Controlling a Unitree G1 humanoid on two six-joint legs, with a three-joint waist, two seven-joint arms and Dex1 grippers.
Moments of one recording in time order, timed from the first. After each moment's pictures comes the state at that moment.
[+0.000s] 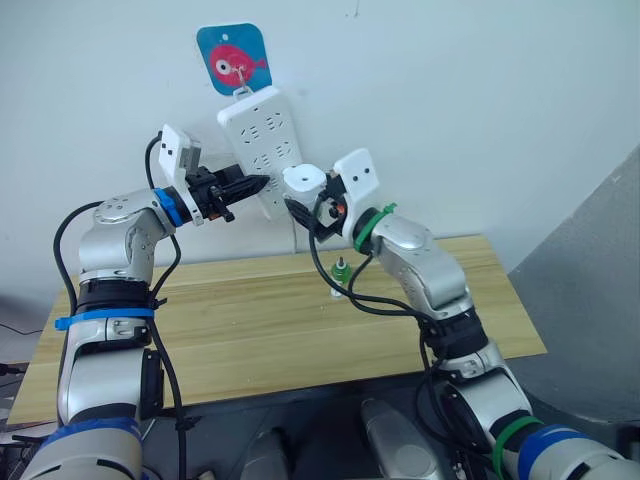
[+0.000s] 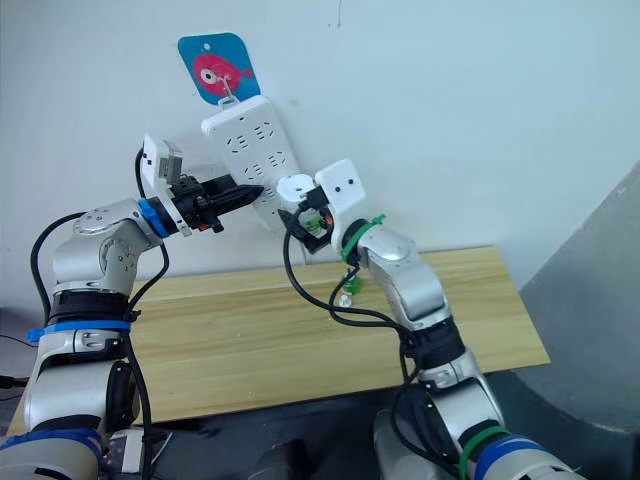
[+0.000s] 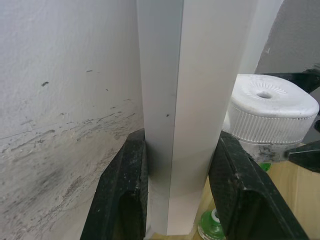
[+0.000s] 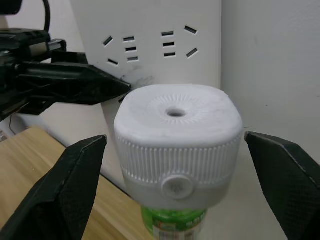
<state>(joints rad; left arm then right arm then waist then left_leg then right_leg) -0.83 0.62 0.16 0.51 -0.39 0.34 -1.05 -0.73 -0.05 0.21 -0.04 0.14 0.59 0.41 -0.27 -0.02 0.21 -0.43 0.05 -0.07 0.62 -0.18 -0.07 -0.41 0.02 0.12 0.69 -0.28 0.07</state>
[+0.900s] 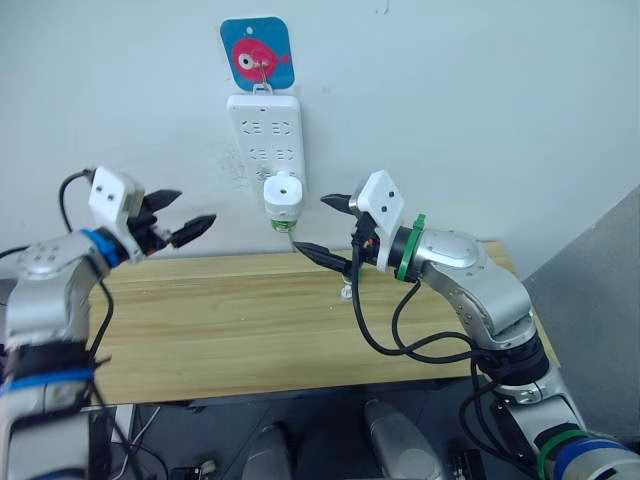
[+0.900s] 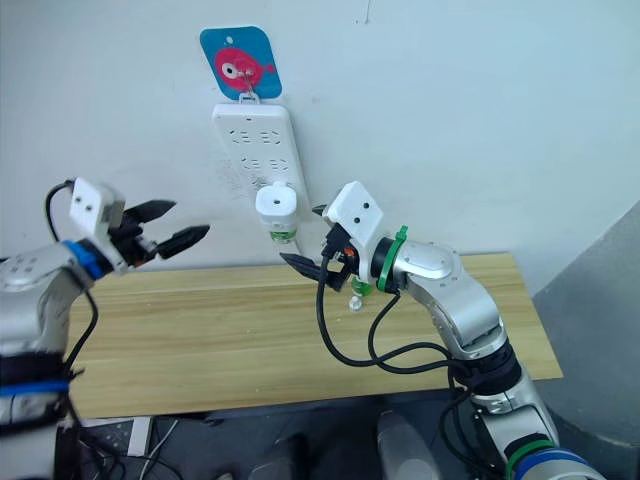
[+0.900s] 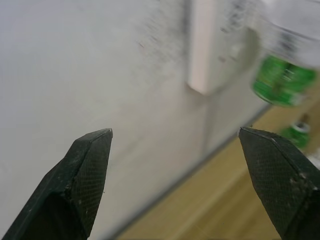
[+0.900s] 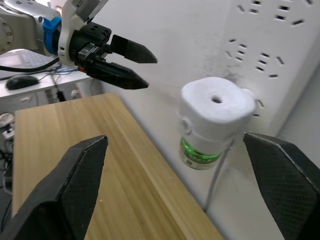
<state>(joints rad) -0.23 0.78 0.35 0.00 -0.45 0.39 -0.91 -0.63 -0.28 0.27 -0.36 0.27 0.66 0.66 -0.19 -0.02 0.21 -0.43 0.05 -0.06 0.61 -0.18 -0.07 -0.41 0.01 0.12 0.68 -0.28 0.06</state>
